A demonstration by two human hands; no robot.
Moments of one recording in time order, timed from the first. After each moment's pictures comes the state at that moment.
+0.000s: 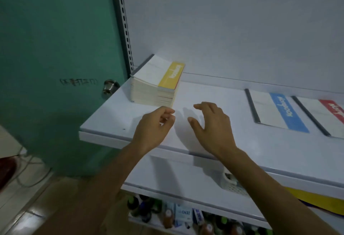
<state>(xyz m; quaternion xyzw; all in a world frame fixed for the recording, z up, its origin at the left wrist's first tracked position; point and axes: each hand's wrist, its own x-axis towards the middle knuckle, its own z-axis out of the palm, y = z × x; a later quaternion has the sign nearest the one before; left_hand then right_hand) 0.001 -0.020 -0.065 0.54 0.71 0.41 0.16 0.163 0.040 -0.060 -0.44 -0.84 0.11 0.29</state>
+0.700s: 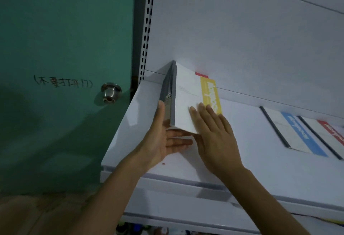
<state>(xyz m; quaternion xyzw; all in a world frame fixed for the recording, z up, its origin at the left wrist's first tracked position) -0.130 0.001 -0.066 0.29 0.39 0.54 0.68 0.034 0.043 -0.073 -0.42 -0.88 -0.11 0.21</state>
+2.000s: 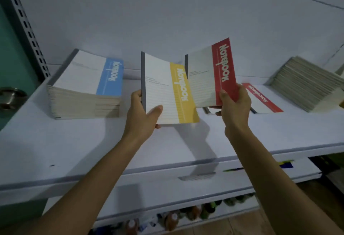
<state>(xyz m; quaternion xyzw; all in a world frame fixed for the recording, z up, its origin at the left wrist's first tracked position) 0.042 0.070 -0.072 0.49 0.52 0.59 0.38 0.243 0.093 -0.031 -0.59 -0.46 0.27 0.61</state>
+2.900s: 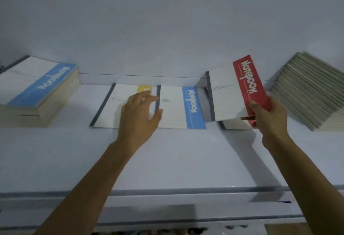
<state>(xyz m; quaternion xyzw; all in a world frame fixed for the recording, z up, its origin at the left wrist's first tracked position) 0.203 0.150 -0.081 0.66 0.66 0.36 -0.03 0.497 0.201 -0.057 -0.62 -0.47 0.32 0.54</state>
